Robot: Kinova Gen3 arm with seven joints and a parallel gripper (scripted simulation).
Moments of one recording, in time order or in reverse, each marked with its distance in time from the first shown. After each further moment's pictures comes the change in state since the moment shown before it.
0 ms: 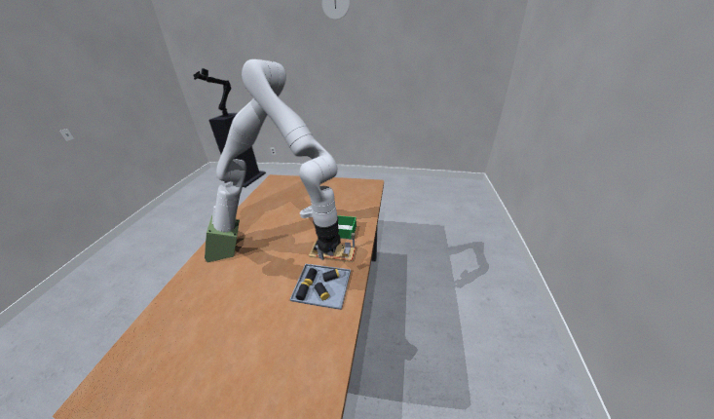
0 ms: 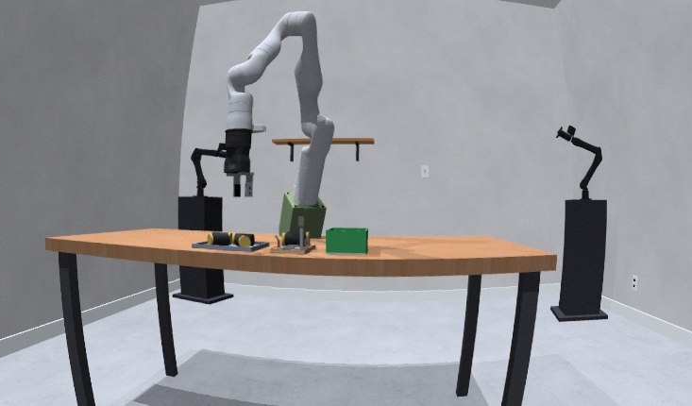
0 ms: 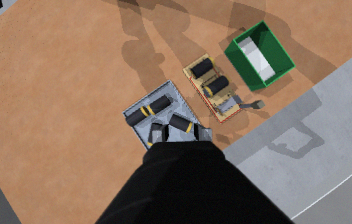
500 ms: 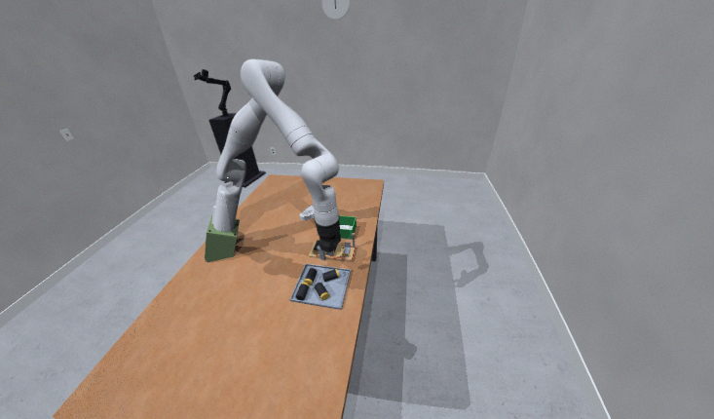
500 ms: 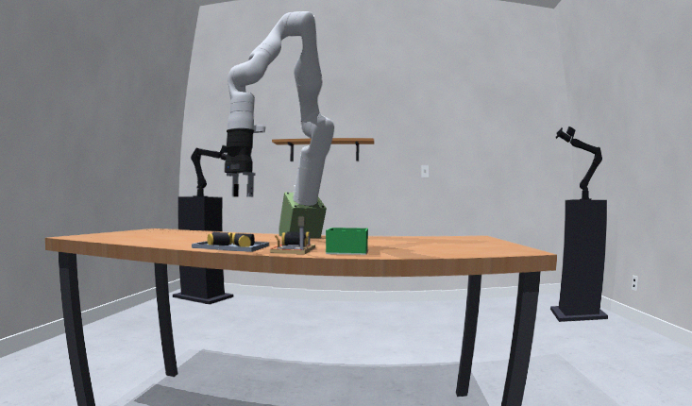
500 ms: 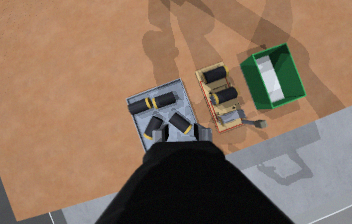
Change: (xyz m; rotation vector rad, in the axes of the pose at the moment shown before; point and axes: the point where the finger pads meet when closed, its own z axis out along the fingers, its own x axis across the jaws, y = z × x) arm 0.000 0.000 0.000 0.000 0.000 -0.243
